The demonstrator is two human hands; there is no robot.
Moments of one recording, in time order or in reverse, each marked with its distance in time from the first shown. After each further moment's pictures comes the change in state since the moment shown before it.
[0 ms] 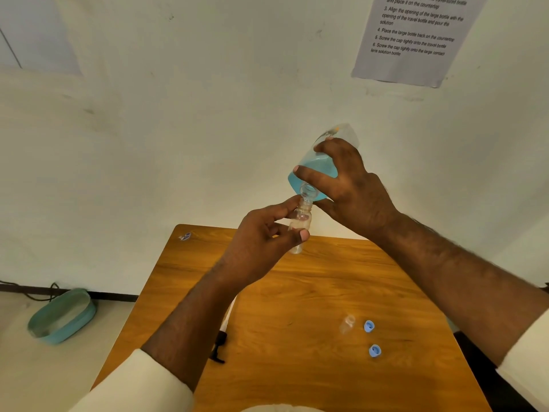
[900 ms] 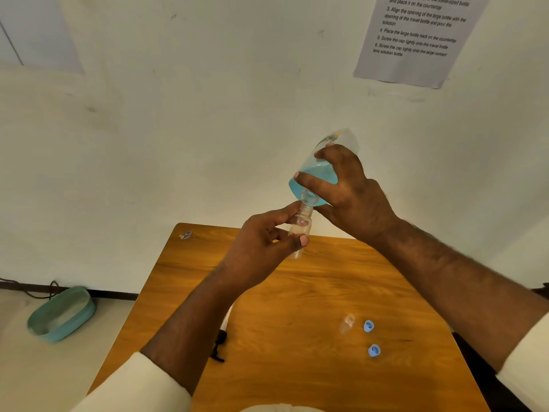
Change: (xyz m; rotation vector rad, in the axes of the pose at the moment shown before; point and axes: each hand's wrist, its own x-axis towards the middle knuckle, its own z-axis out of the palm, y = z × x) left_hand -0.004 -0.008 0.000 0.016 -0.023 -0.015; right_hand -0.006 -0.003 0.003 -0.004 -0.014 -0.002
